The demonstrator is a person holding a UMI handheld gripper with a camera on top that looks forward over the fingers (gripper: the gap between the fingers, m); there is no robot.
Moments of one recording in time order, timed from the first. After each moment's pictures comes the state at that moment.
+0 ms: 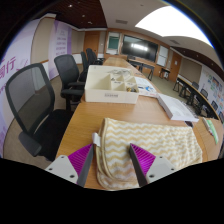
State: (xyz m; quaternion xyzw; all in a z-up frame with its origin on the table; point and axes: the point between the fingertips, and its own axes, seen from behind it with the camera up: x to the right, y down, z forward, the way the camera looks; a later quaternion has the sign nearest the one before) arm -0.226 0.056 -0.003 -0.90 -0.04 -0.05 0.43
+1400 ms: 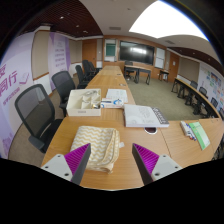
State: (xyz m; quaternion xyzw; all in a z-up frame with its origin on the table) arm -0.052 -0.037 0.149 -0.89 -0.03 -0.01 0.46
